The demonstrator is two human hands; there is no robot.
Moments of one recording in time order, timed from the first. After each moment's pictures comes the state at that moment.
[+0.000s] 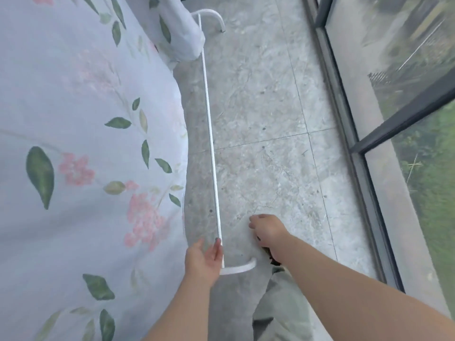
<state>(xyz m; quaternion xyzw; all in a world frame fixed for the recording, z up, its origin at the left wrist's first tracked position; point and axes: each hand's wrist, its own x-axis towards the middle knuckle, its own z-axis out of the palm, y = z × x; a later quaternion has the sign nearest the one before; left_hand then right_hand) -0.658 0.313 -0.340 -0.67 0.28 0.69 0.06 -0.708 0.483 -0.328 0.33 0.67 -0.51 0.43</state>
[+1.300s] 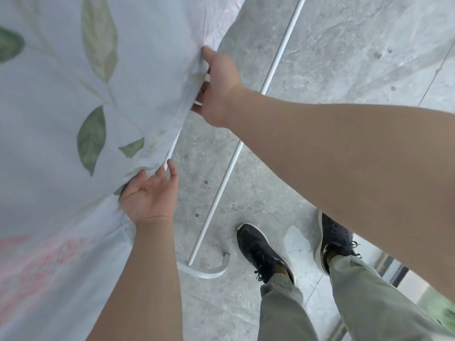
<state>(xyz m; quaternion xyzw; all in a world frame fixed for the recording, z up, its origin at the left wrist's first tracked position) -0.814 0.181 -0.481 -0.47 0.07 0.83 -0.31 -1.038 0.229 -0.460 0.29 0.43 -0.68 0.51</state>
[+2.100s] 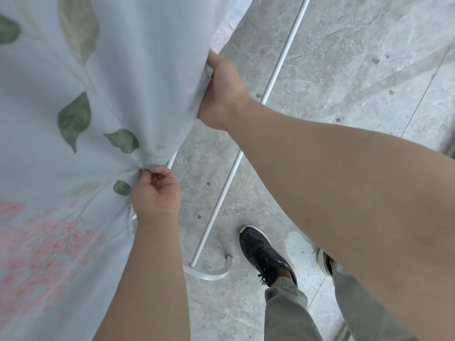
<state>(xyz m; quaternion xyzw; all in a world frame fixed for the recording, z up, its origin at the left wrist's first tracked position) -0.826 0.176 -0.466 -0.57 -0.02 0.73 -0.37 -1.022 0.223 -0.447 0.33 0.38 -0.70 0.51</state>
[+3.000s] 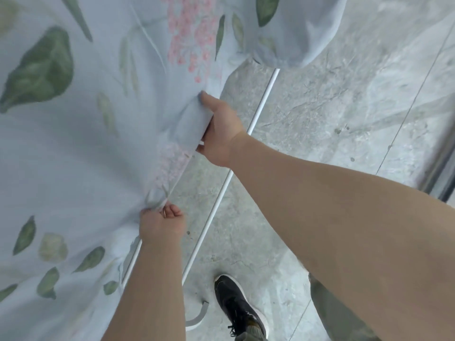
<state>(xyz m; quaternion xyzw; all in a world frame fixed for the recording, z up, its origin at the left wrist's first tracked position) -1.000 0.220 -0.436 -0.74 0.05 0.62 -0.27 -1.189 0.266 -0.426 0.28 0.39 -0.67 0.56</state>
